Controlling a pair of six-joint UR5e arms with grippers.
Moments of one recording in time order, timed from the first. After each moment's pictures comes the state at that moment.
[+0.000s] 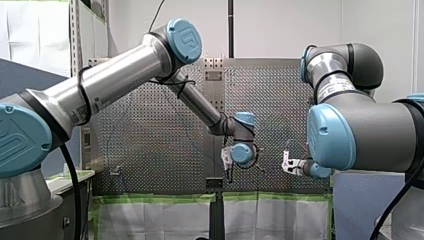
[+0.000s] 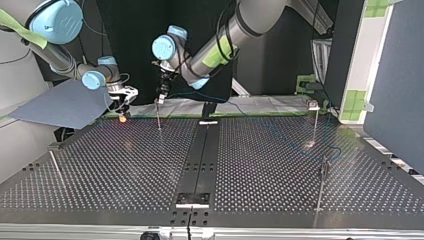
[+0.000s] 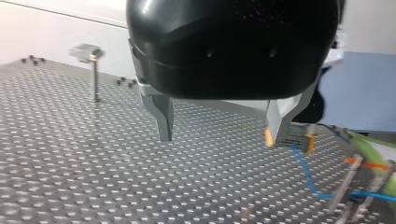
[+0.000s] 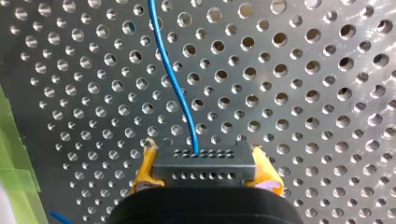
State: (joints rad) left arm -0.85 -2.52 -1.27 -2.57 -2.04 -1.81; right arm 1.63 -0.52 1.44 -0.75 1.18 1.66
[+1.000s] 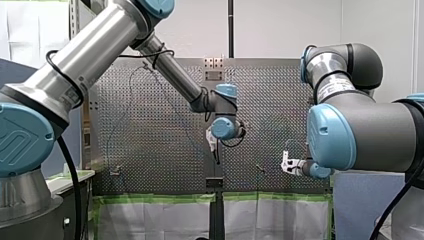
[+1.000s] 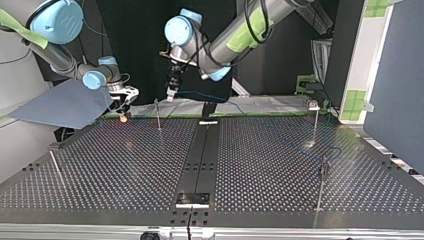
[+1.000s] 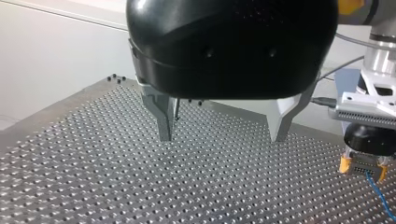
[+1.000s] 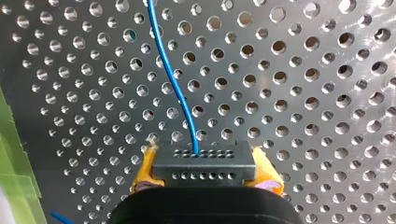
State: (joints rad) left arm -0.83 -2.21 -1.58 -2.54 -2.02 -1.88; right arm 1.64 -0.52 1.44 -0.76 1.18 1.66
